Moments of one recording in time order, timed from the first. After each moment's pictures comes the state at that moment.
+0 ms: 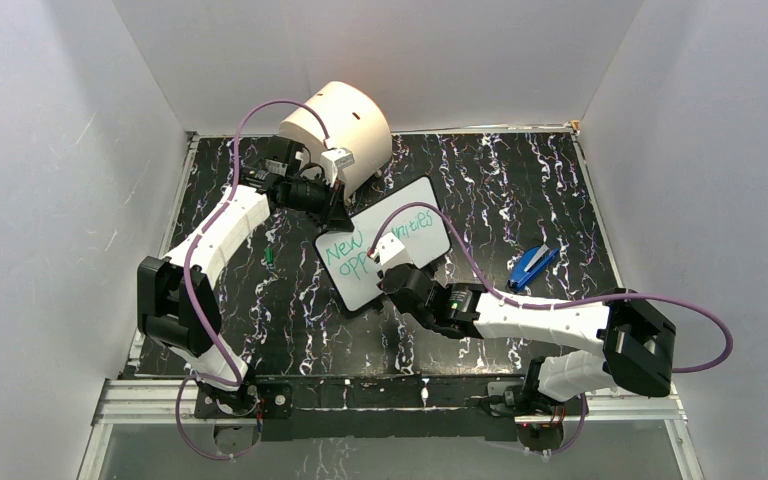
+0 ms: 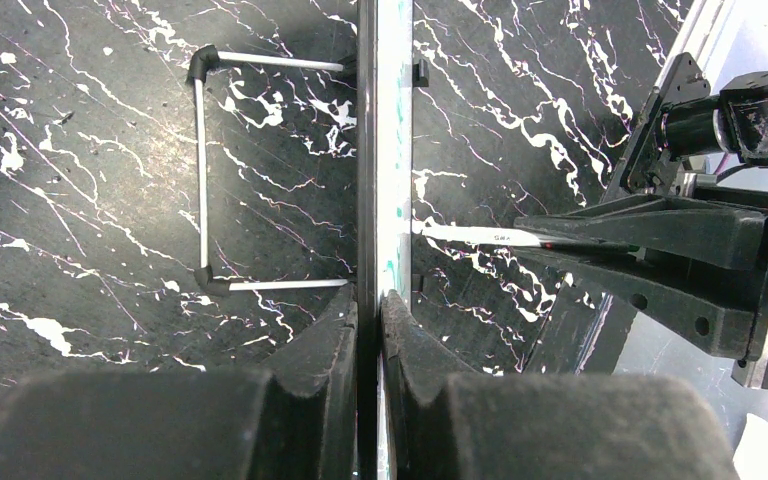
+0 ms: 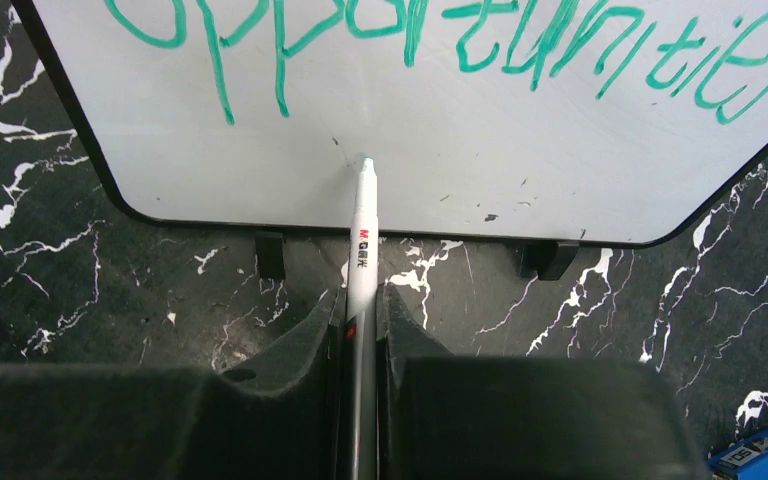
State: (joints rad) left arm -0.34 1.62 1.38 -0.73 0.76 0.21; right arm 1.21 1.34 0.82 -0.20 0.53 0.21
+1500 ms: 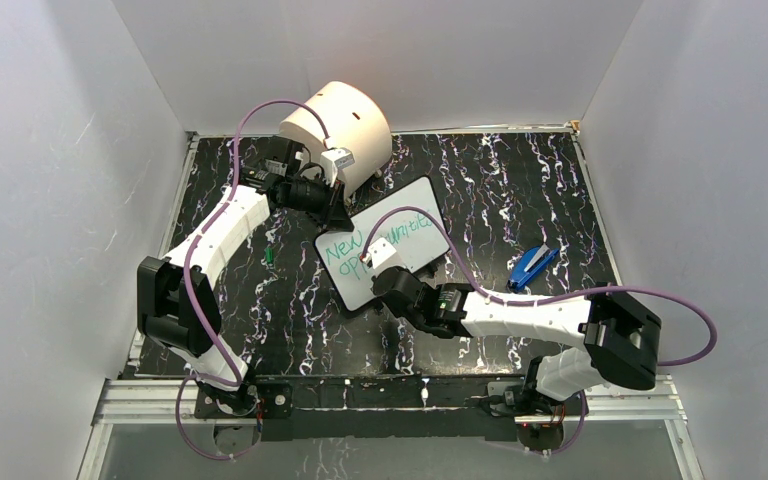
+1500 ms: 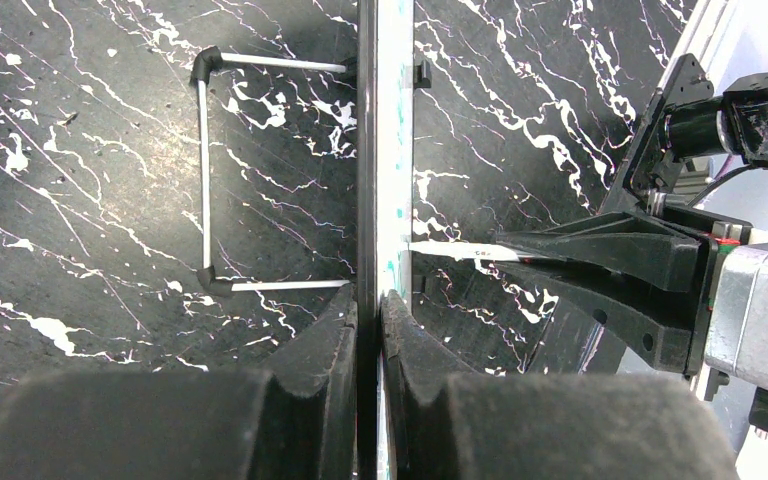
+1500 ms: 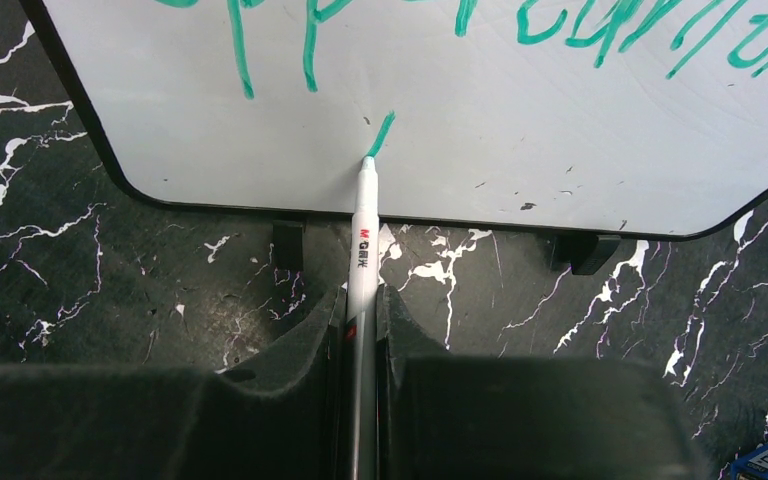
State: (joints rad) left arm -0.34 1.62 1.38 -0.73 0.76 0.21; right arm 1.22 1.41 0.85 -0.22 0.51 0.24
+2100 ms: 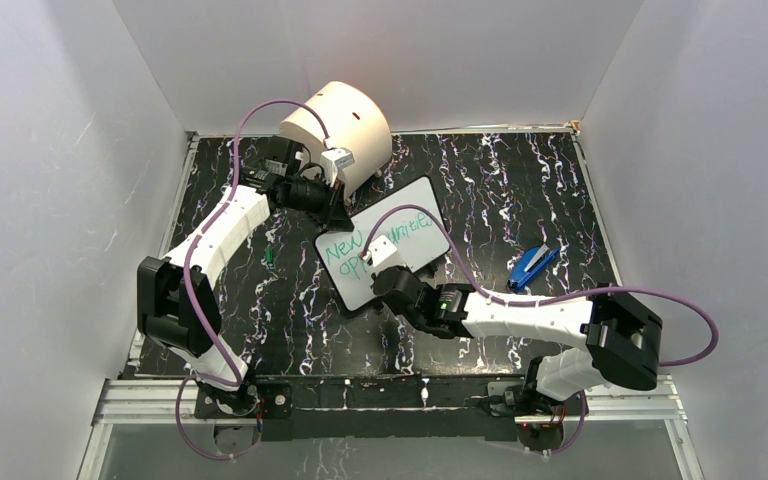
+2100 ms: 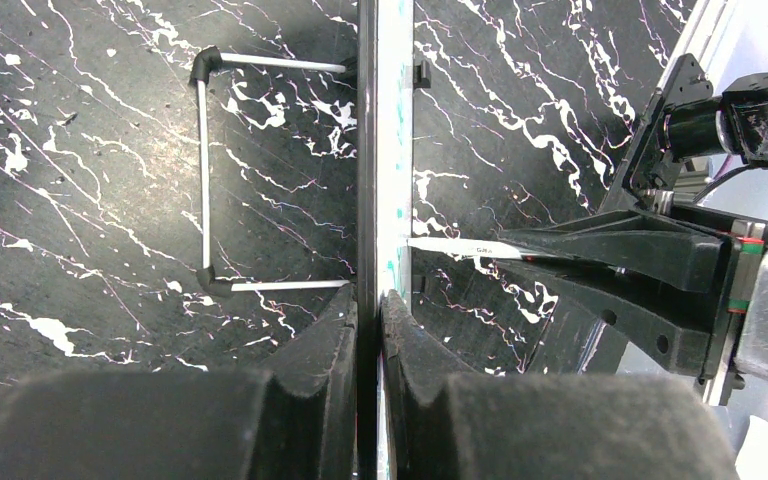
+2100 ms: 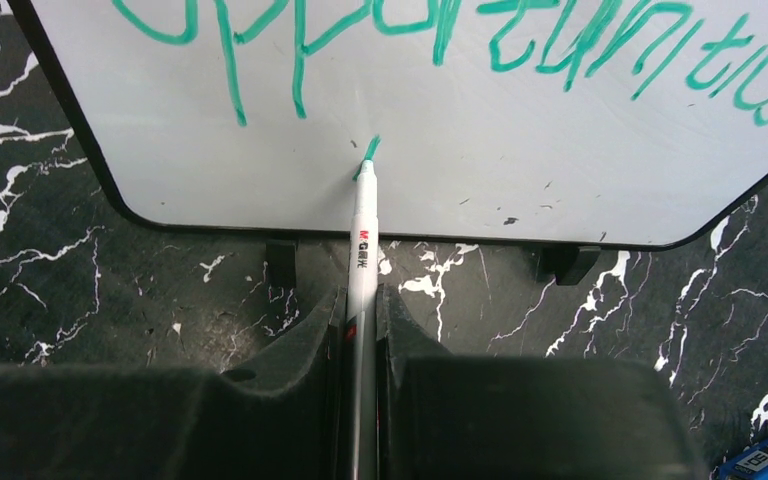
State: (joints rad) left arm -0.34 1.62 1.38 -0.73 0.76 0.21; right arm 1.22 1.41 0.85 -0.20 0.54 0.23
